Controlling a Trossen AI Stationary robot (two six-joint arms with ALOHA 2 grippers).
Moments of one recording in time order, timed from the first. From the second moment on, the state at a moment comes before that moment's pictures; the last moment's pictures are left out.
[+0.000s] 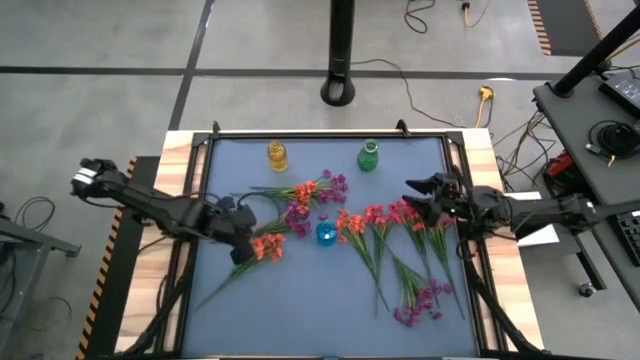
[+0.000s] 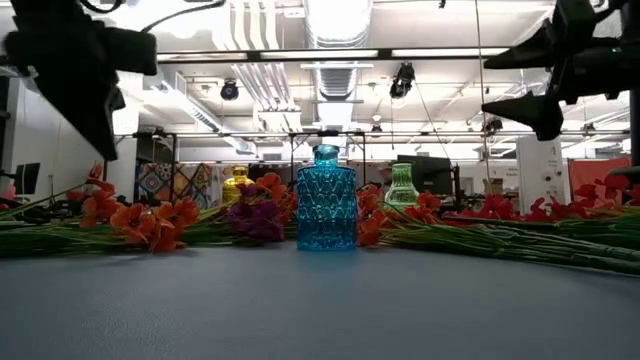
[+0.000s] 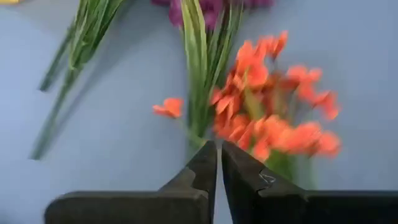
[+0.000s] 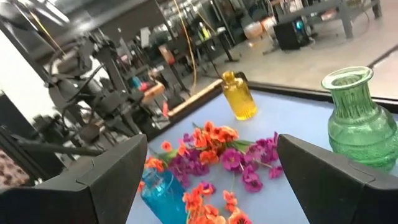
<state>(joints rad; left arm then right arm) -0.33 1.13 0.77 -0.95 -0.30 -0.68 0.00 0.30 0.12 0.14 0.33 0.50</state>
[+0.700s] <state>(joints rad) -0.30 1.17 0.52 -0.76 -0.25 -0.64 0.00 0.75 0.42 0.00 0.25 0.33</state>
